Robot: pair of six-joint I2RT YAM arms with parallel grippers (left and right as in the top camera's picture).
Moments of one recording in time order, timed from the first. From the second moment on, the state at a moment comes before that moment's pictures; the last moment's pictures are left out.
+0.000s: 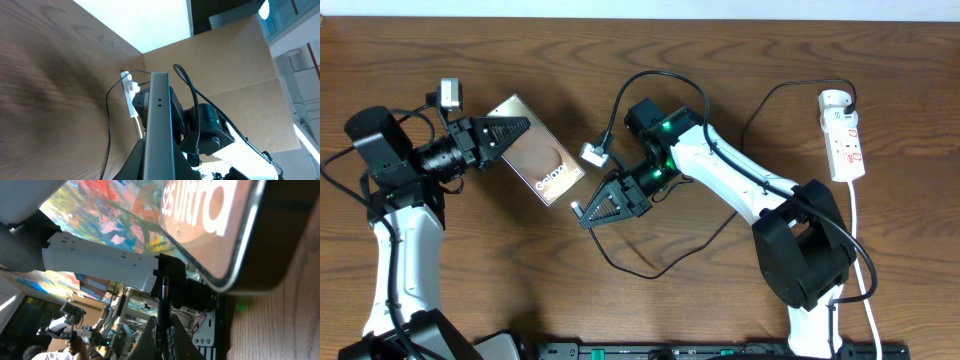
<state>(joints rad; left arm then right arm) 0.41 1.39 0.88 0.08 1.47 -0.80 0.65 2.07 1.60 -1.10 -1.50 -0.52</state>
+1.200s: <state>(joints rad) 0.35 1.39 0.88 0.09 1.47 -0.79 0.62 2.07 1.60 -1.10 -1.51 -0.53</state>
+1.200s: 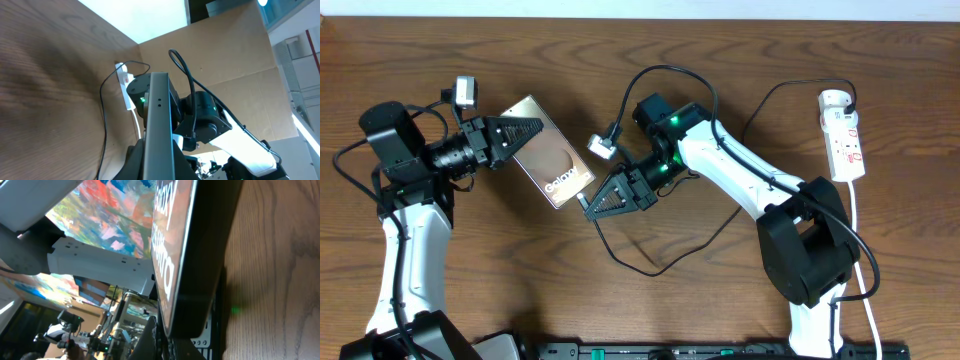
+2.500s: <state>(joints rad) 0.27 1.39 0.88 0.10 1.44 -0.75 0.62 2.07 1.60 -1.13 -1.48 -0.53</state>
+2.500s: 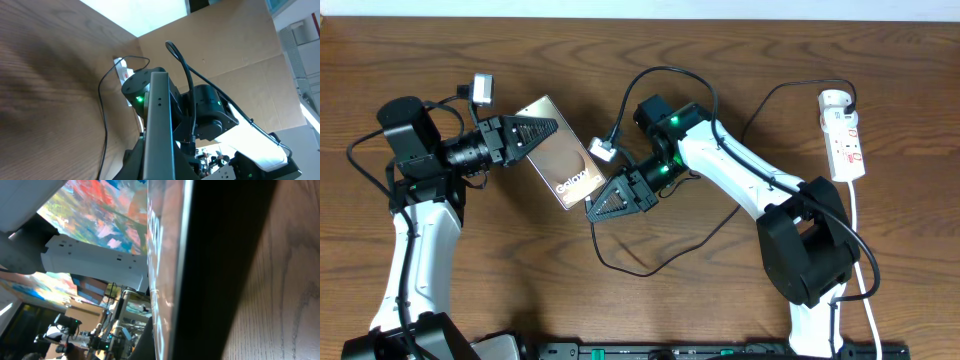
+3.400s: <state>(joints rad) 0.29 1.39 0.88 0.13 1.46 -0.75 0.60 2.07 1.60 -1.14 -1.48 -0.53</state>
